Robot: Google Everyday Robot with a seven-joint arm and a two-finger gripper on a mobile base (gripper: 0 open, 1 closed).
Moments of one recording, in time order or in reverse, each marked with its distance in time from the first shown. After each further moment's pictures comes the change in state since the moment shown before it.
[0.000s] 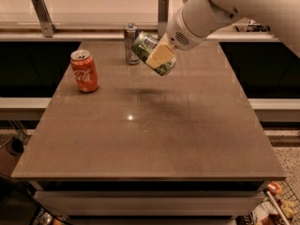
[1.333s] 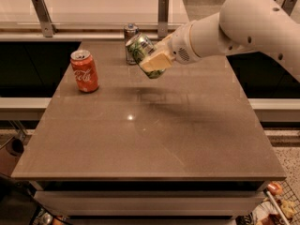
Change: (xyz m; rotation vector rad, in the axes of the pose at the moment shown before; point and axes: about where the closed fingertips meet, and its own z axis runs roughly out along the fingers) arm -0.006 0.006 0.023 -0.039 -0.296 0.037
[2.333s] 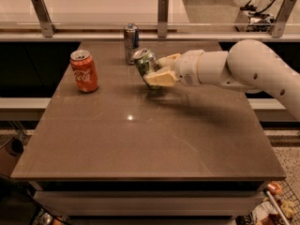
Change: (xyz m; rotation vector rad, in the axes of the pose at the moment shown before) arm 0.044 -0.001 0.025 0.002 -0.210 0.035
